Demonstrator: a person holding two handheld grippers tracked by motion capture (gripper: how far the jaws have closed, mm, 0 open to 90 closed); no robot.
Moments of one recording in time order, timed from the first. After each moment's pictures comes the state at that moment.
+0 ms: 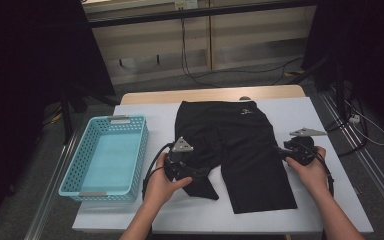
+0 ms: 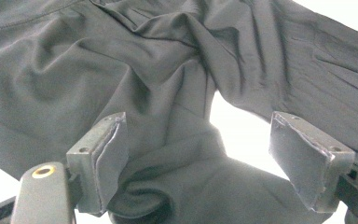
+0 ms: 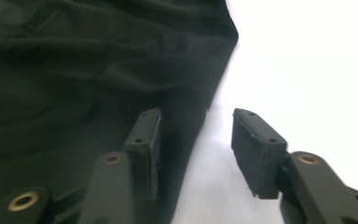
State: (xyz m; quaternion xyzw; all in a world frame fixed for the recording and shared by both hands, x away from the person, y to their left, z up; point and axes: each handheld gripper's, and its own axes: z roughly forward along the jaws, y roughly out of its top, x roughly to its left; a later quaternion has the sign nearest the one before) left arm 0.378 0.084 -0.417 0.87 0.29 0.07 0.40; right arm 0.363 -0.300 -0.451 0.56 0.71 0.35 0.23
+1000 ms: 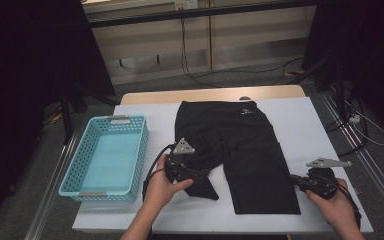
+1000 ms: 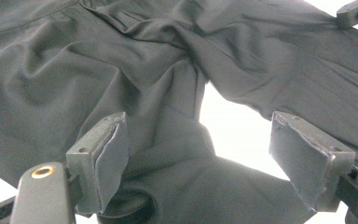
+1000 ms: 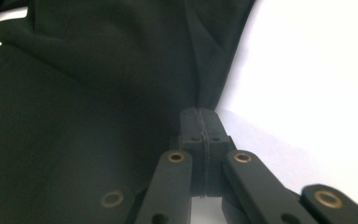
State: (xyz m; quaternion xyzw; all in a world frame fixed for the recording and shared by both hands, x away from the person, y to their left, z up) left arm 0.371 0.082 -0.414 0.87 0.28 0.07 0.40; right arm 0.272 -0.313 -0.453 0.56 0.74 0.35 0.16
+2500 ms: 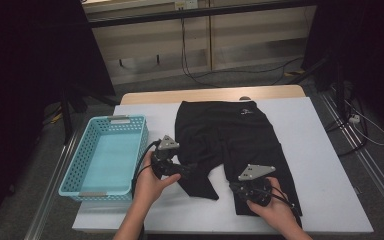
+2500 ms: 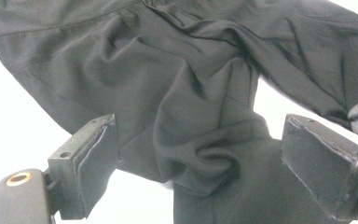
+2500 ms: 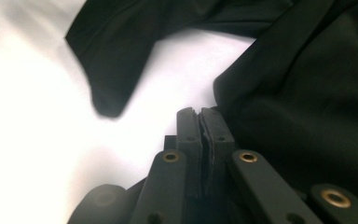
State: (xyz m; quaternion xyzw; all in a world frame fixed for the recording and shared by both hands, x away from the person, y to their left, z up) left arm 0.385 0.117 -0.411 0.85 0.32 0.10 0.40; right arm 0.286 -0.162 -0.455 0.38 0.84 0.38 0.13
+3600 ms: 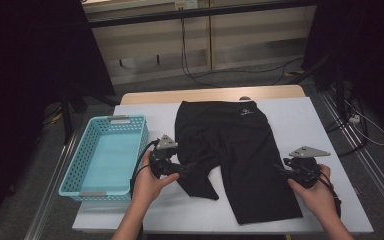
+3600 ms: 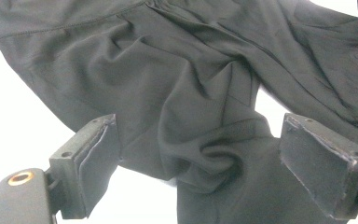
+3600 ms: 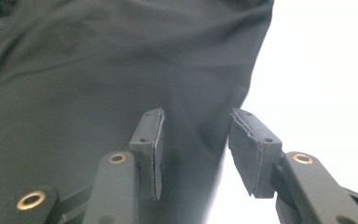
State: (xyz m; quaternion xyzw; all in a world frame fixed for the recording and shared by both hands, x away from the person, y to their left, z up) left arm 0.386 0.120 -0.410 0.85 0.32 0.10 0.40; right arm 0.306 -0.281 -0.444 0.53 0.75 0.33 0.23
